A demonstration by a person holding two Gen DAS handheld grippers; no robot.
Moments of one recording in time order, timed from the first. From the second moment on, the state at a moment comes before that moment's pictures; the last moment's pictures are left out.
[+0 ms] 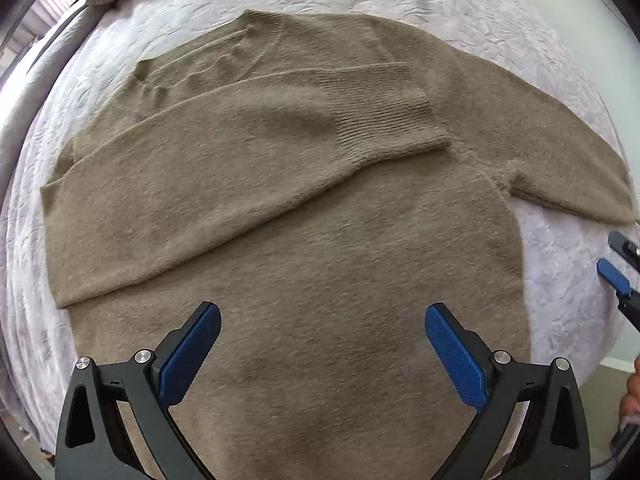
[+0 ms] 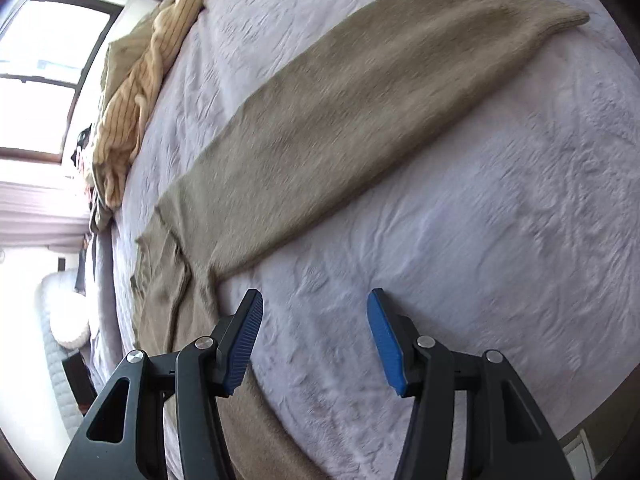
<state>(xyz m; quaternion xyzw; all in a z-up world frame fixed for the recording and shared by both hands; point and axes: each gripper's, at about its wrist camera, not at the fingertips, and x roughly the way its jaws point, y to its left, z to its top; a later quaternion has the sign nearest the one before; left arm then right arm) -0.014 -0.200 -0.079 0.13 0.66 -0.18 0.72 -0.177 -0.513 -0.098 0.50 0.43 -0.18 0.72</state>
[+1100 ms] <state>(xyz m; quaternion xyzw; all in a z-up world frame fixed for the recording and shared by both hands) 0.055 -0.131 -0.044 0.04 0.61 -0.18 0.77 -0.007 -0.517 -0.027 0.62 0.22 0.09 0.75</state>
